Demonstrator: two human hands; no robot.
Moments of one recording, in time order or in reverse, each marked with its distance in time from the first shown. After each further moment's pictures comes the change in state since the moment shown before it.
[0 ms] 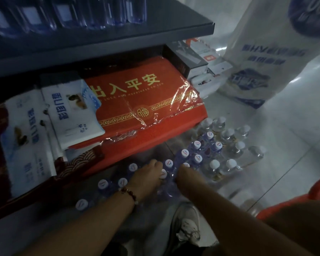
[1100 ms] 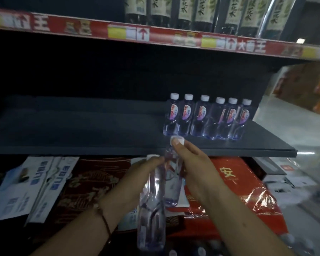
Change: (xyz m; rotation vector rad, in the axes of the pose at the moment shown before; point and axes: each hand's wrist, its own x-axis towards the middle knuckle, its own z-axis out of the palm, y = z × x) left_hand -0.223 -0.082 -0.275 -1.499 0.655 -0.190; right_hand -0.178 -0.312 -0.214 1.471 -0.206 -0.684
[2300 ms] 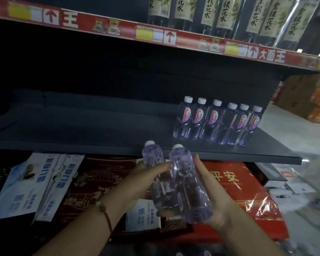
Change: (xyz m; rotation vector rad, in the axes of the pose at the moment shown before) left_hand -0.024 0.019 -0.041 0.273 -0.007 -0.051; right_hand -0.017 0.027 0.014 0.132 -0.372 0.484
